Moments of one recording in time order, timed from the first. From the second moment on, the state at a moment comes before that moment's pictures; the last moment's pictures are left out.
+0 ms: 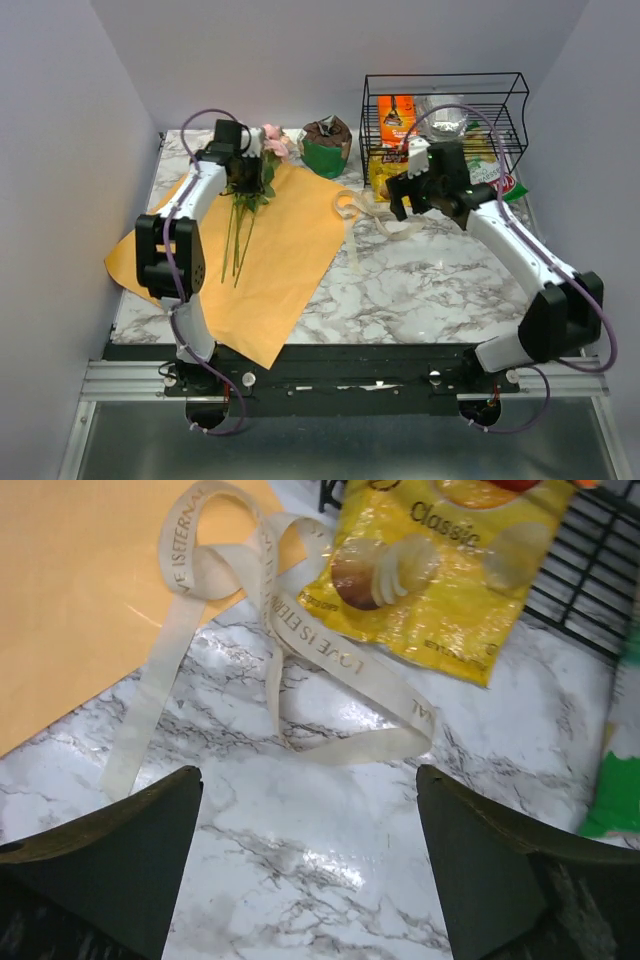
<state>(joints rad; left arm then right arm) -0.14 1.92 1.58 -0.61 0.26 -0.04 0.32 1.43 1.23 -0.49 -0.07 -0.16</state>
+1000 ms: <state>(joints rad) -0.01 1.92 1.56 -0.57 0.25 -0.10 0.46 2.17 1.69 -0.60 0.10 -0.45</state>
